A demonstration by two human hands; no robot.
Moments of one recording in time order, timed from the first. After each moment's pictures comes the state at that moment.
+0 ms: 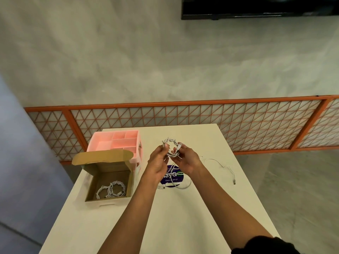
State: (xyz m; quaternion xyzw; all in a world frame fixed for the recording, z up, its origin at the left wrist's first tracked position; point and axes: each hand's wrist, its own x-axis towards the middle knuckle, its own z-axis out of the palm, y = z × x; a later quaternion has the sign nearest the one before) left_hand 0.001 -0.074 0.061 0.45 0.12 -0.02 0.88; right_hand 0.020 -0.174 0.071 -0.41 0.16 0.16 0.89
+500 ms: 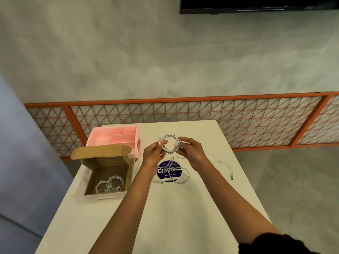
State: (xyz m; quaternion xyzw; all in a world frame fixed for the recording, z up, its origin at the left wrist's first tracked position) left_hand 0.009 -0.067 0.049 0.62 0.17 0.03 0.76; right_hand 0.023 -0.200 0.064 -0.61 0.08 0.08 0.78
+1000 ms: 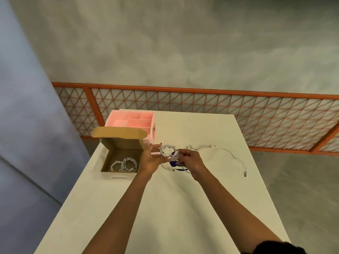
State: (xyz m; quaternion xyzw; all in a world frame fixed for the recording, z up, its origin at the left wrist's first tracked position) left_hand -0.041 -0.016 0.001 0.72 0.18 0.05 0.67; right_hand -0.011 -0.168 0.008 -0.70 0.07 0.18 0.69
